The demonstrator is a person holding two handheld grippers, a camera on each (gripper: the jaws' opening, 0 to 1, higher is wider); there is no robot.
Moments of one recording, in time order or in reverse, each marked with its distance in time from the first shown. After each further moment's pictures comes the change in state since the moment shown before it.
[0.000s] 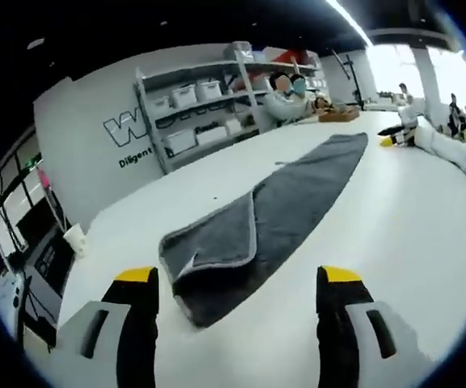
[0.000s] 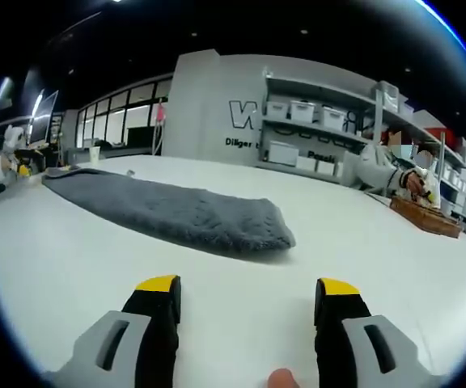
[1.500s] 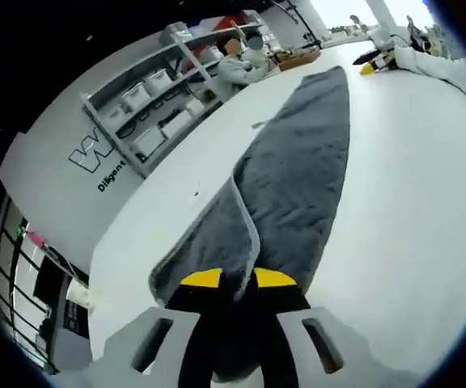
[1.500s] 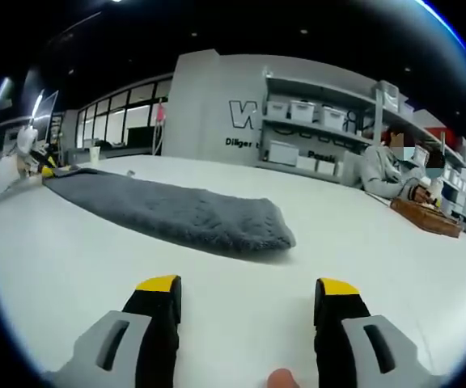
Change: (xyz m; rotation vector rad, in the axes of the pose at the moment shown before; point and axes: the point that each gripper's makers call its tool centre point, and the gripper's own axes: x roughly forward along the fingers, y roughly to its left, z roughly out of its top) left arm 0.067 -0.008 0.002 0.319 0.130 -0.092; right arm -0.001 0.002 0.000 0.001 0.001 0.002
